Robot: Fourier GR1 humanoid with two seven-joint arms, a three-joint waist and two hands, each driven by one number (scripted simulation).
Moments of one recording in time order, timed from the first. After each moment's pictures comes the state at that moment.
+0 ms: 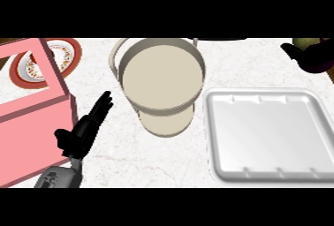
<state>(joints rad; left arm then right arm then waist) -0.11 0.19 -0.13 -1.36 0.10 -0.05 -0.09 -0.86 -0.63 -0.04 -1.22 0.15 0.51 0.00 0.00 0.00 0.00</state>
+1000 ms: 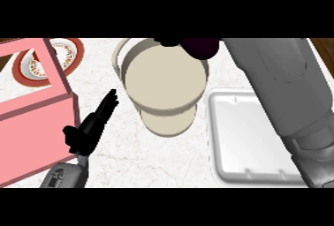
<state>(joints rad) -0.14 0.15 -0.13 -1.33 0.06 -0.05 -0.09 -1.31 -0.18 0.10 -1.06 0.21 0.38 0.46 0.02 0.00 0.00</state>
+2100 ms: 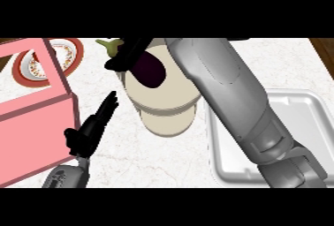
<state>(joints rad) -0.13 0.13 -0.12 -1.34 0.04 -0.06 -0.10 -1.35 0.00 0.12 -0.84 -0.08 0.25 0.66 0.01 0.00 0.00</state>
